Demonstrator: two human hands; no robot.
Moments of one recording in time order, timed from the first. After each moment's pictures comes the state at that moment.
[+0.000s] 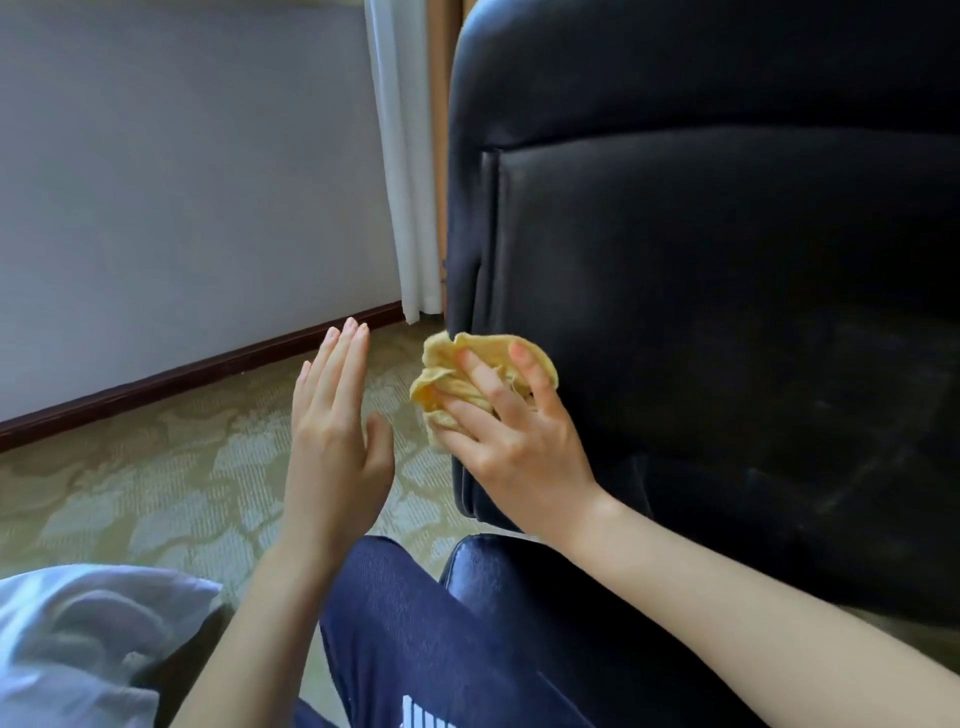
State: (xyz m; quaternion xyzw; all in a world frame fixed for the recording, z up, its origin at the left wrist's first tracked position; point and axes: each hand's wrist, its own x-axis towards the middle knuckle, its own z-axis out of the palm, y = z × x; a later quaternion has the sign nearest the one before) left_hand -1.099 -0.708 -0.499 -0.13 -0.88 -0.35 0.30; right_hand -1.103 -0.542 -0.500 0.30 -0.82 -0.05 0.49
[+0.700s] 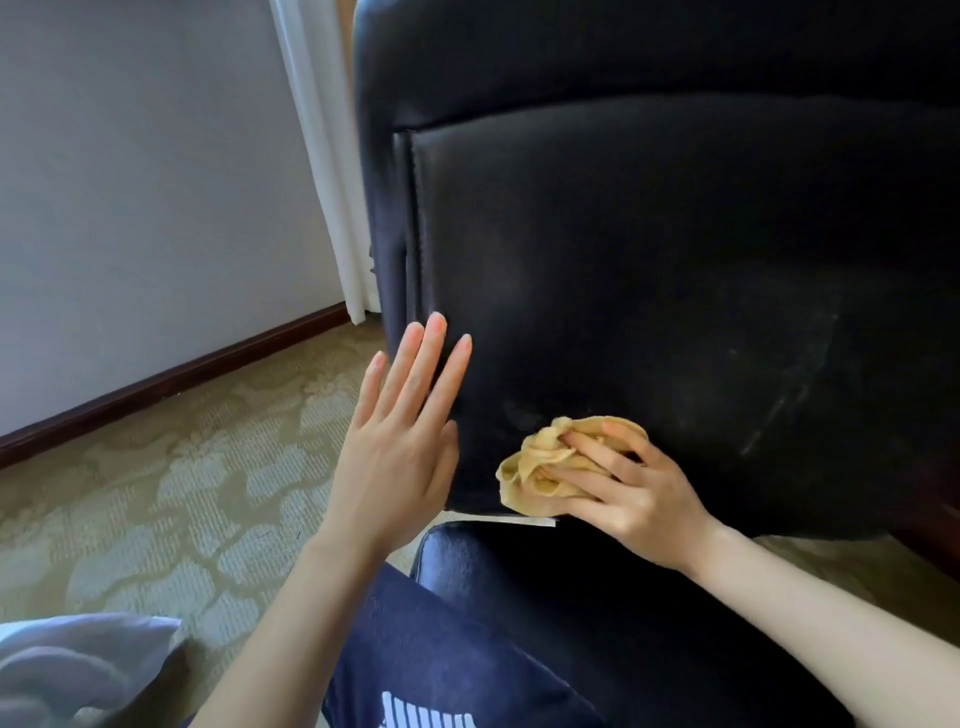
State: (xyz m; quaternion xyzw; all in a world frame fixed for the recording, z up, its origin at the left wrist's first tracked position) left_hand -1.092 -0.659 -0.506 -0.33 -0.88 -0.22 0.27; right_hand -1.037 -0.415 -0.543 0.35 -0.84 -0.12 0.41
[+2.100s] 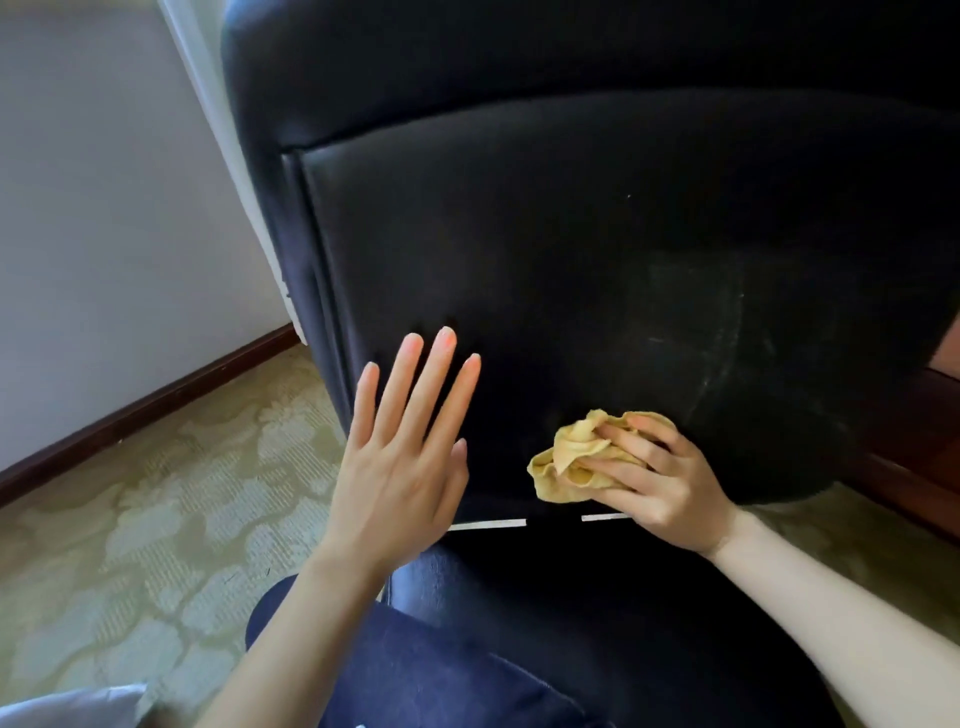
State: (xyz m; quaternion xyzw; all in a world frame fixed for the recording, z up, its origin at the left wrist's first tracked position) left_hand -1.089 -0.620 -0.502 -0.39 -0.84 -0.13 0.35; right_hand -1.018 -0.356 -0.551 0.32 -0.83 -0.11 0.45
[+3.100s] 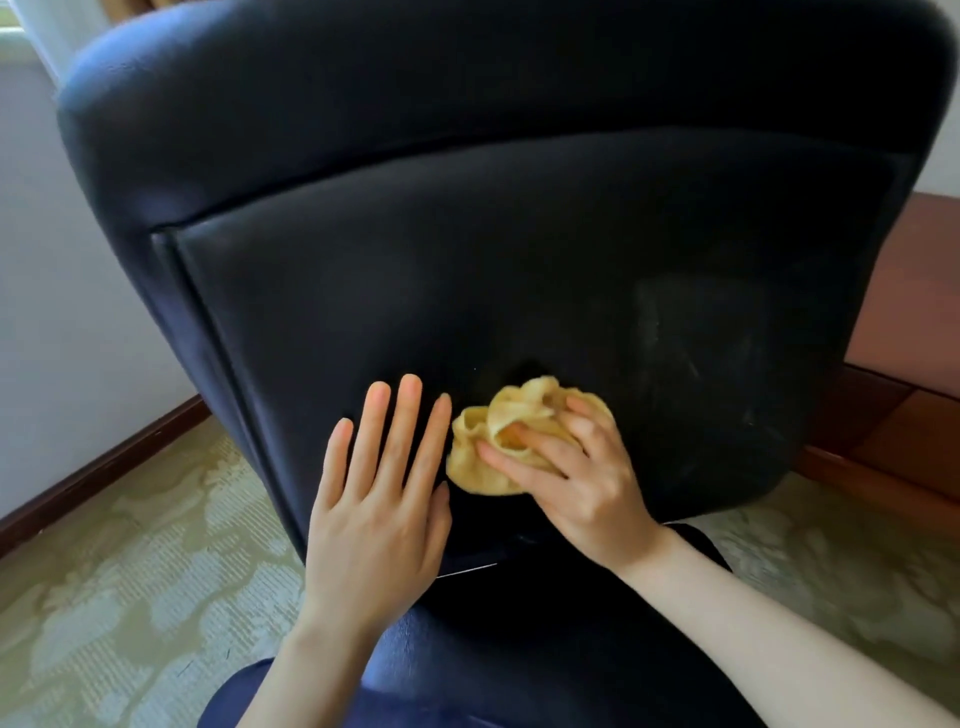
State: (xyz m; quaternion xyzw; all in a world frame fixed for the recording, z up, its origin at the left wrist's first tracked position) left_hand -1.097 -0.587 -0.508 -0.39 -0.83 -0.09 0.38; right_hand -1.040 -0.393 -0.524 0.15 -0.82 -0.01 0.56
